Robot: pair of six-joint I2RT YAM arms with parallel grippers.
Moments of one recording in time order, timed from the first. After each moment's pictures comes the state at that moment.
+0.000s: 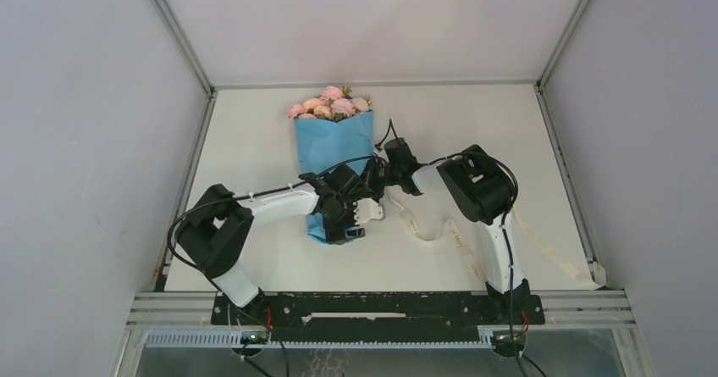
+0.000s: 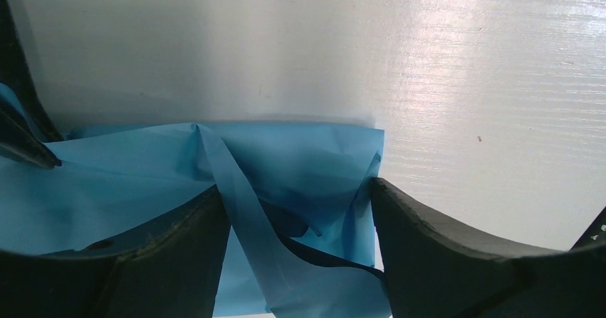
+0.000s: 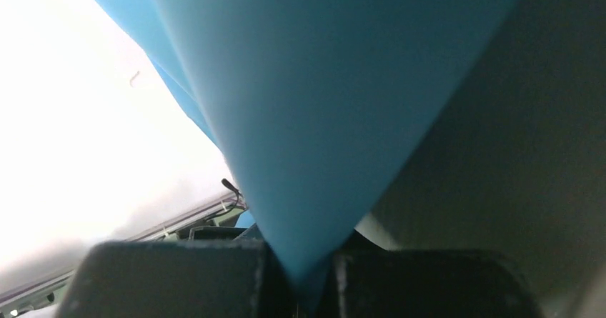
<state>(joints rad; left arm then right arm) -0.75 1.66 0.95 -0.60 0.21 0.69 0.58 2.19 1.14 0.38 -0.72 1.11</state>
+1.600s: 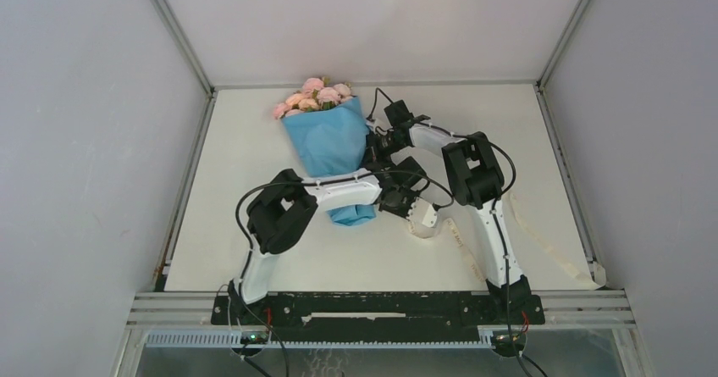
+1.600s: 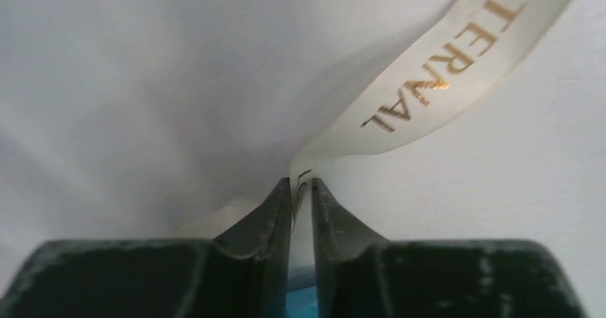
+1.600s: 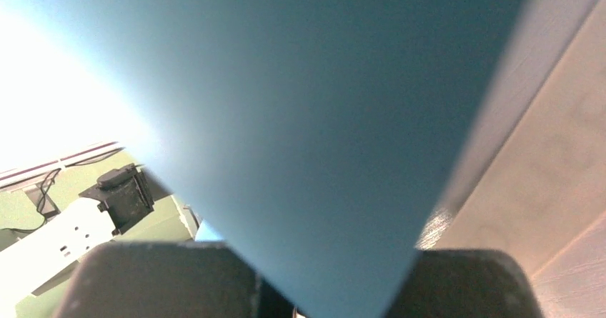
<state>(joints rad) -0.96 2.09 1.50 -0.56 0.05 1.09 0.45 2.41 1.82 -0.51 -0.87 0.40</state>
